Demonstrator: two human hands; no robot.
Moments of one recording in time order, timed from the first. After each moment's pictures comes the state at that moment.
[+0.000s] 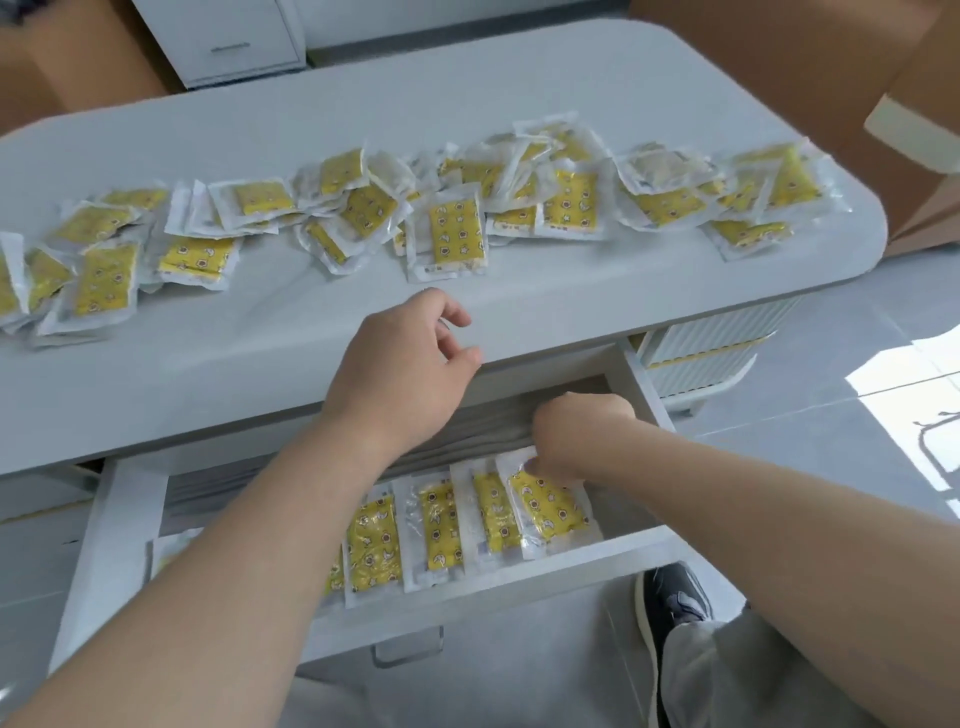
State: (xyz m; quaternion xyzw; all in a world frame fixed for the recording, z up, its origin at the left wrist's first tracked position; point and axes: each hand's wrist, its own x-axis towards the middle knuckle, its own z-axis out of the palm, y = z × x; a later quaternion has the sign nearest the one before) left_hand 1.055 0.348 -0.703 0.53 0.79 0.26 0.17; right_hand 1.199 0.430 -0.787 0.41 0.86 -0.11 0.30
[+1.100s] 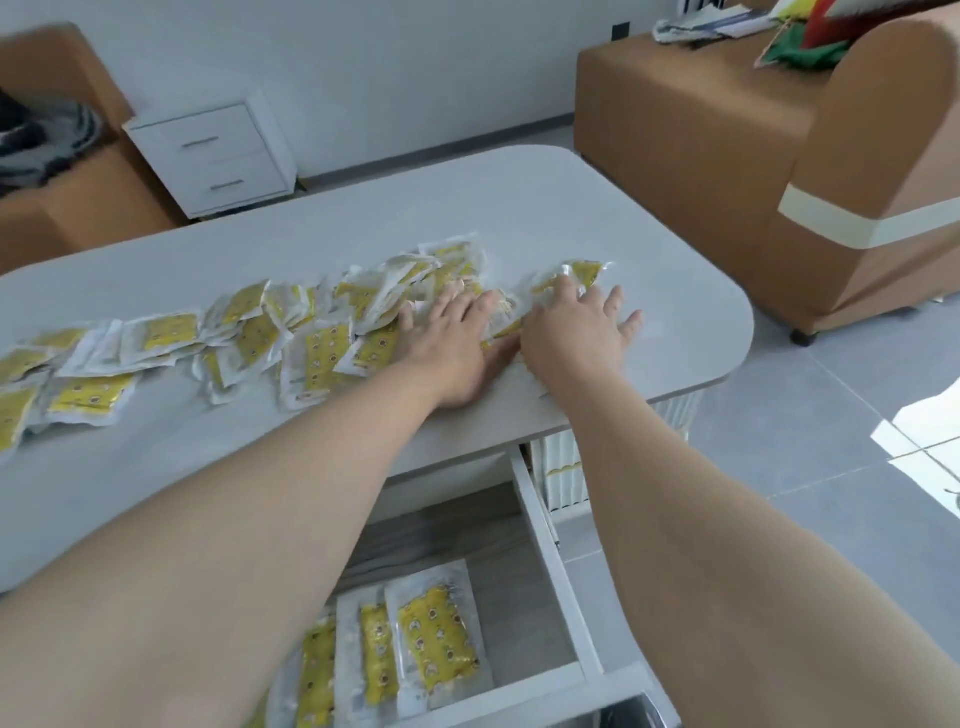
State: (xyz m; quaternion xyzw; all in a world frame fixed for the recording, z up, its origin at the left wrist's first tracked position) left_hand 1.130 0.580 -0.744 0.64 0.76 -0.04 0.01; right_hand 1.265 0.625 -0.750 0.65 0.72 -0.19 -0.15
